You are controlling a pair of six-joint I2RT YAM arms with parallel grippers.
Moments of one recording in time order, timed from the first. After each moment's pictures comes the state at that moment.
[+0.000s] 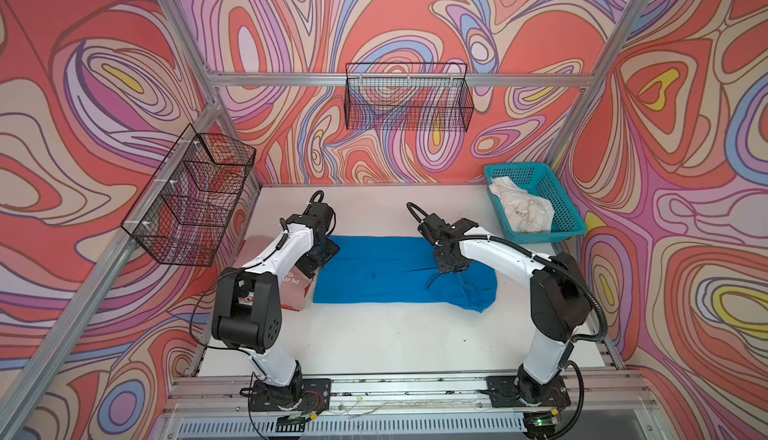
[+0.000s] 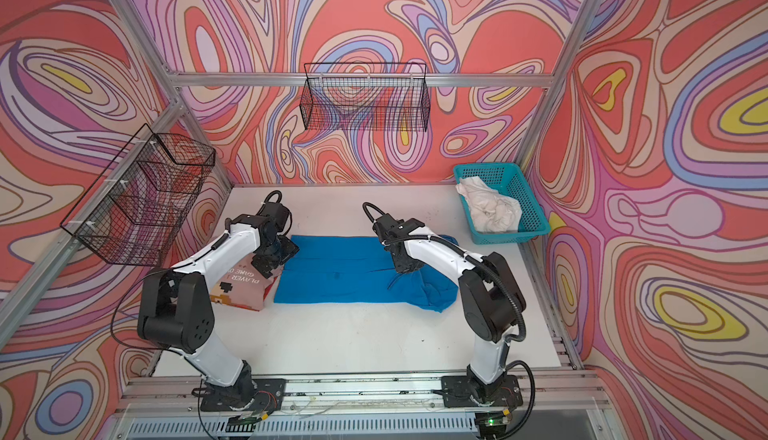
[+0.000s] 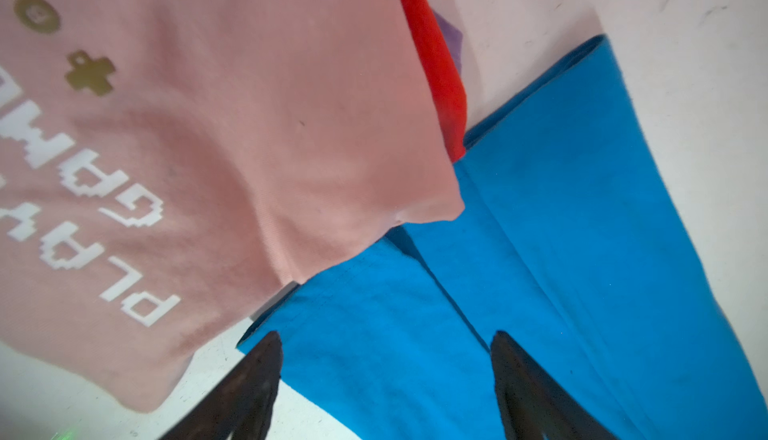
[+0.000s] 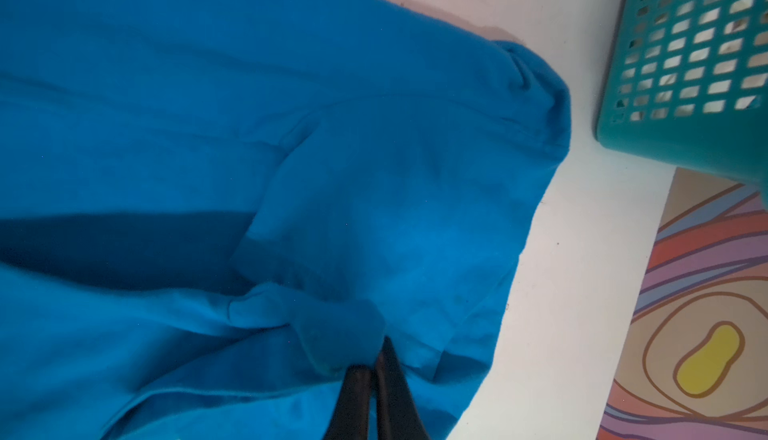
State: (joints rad) left arm -0.18 1.67 1.26 -0.96 -0.13 -1.08; right arm 0.59 1.84 1.40 -1.02 0.43 0.36
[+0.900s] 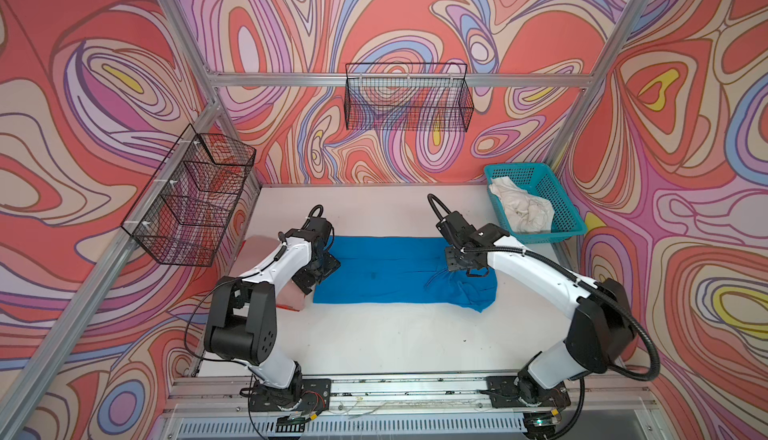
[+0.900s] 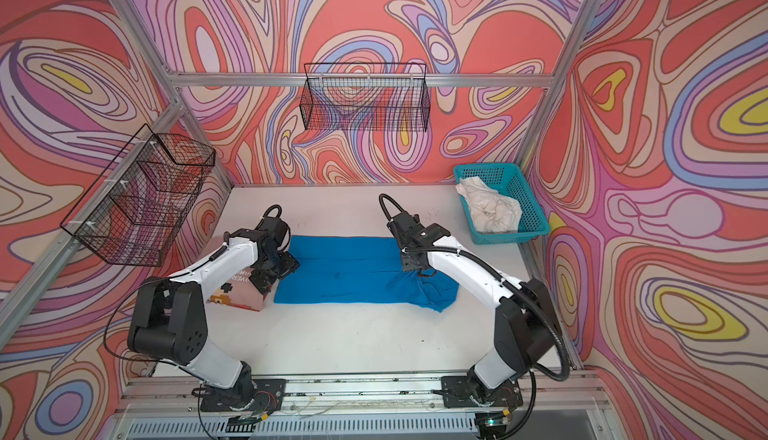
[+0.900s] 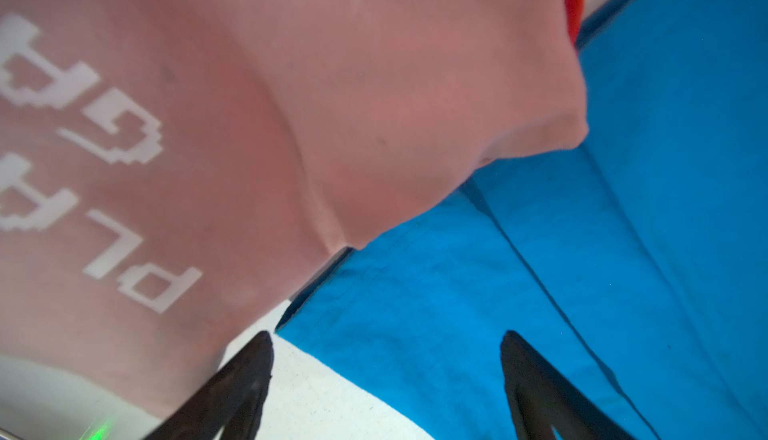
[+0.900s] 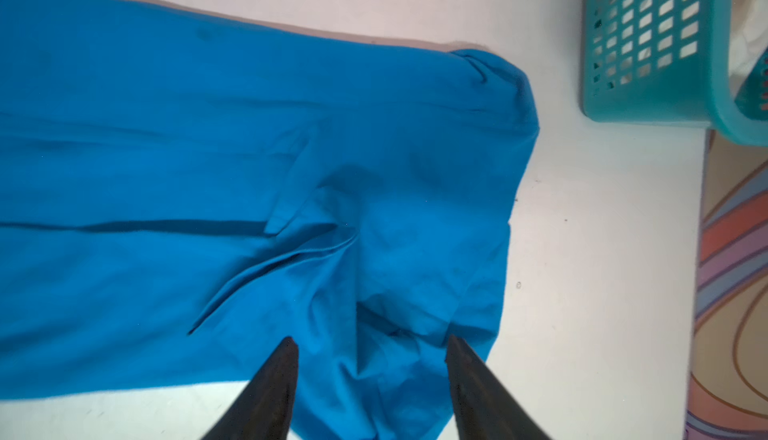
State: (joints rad) left arm -0.18 1.60 1.09 -0.92 -0.08 -1.00; right arm 0.62 1.54 1.26 -0.95 0.35 0.45
